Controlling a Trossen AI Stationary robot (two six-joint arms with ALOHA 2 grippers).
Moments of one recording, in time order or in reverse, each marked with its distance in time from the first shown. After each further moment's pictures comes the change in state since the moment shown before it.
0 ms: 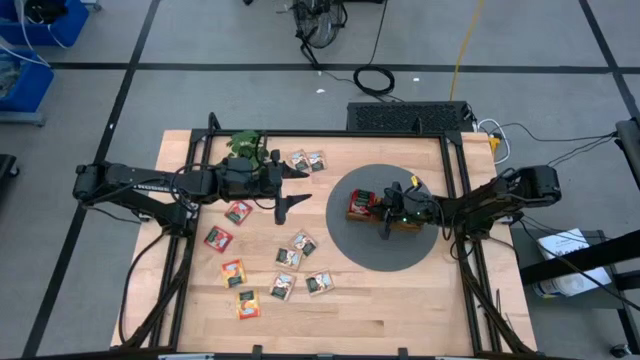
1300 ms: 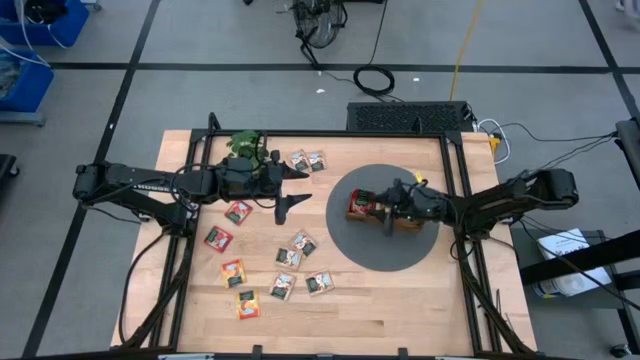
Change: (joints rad) left arm 0.000 0.000 0.000 -0.002 0.000 -0.052; right arm 0.004 -0.154 0.001 -0.010 -0.089 0.005
